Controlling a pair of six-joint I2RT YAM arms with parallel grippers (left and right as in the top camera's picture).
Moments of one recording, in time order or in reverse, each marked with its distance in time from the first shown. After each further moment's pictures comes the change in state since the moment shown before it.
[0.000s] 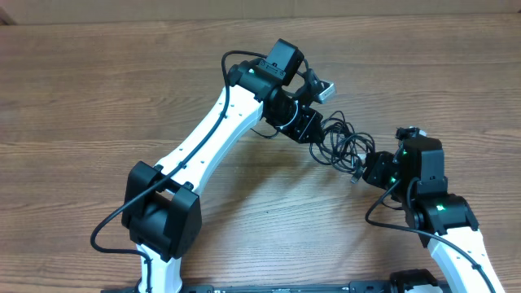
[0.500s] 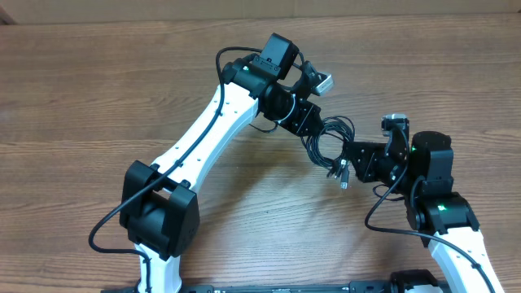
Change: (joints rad) left arm 0.016 0.000 0.000 0.061 0.054 0.001; right arm -0.022 0.001 -0.016 0.228 -0.396 -0.168
